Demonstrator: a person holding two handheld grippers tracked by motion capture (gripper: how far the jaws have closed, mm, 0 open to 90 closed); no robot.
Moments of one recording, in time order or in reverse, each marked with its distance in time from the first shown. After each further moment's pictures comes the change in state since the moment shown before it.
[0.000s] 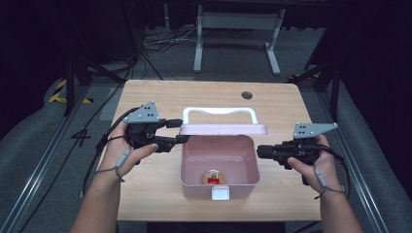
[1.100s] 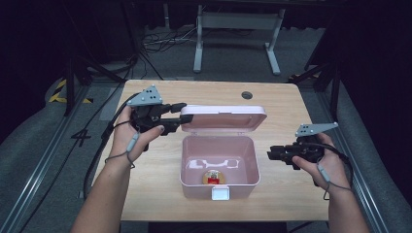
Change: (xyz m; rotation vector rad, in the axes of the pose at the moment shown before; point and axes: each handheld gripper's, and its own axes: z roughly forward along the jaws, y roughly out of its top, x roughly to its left) left arm 0.018 0.023 0.012 -0.102 0.071 -0.032; right arm -0.027 -0.021 -0.010 0.158 -0.152 0.104
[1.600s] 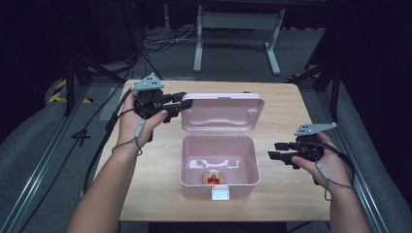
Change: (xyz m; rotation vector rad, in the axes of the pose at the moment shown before) left arm 0.019 0.014 0.011 -0.021 0.069 -0.105; right arm -0.010 -0.005 0.006 0.019 -0.087 0.014
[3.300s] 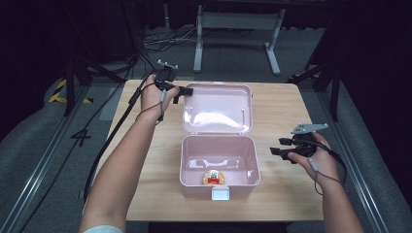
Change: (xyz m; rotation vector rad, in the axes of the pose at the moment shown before) left arm 0.102 0.001 0.096 0.273 0.113 -0.270; right arm -0.049 -0.024 0.037 0.021 -0.144 0.001
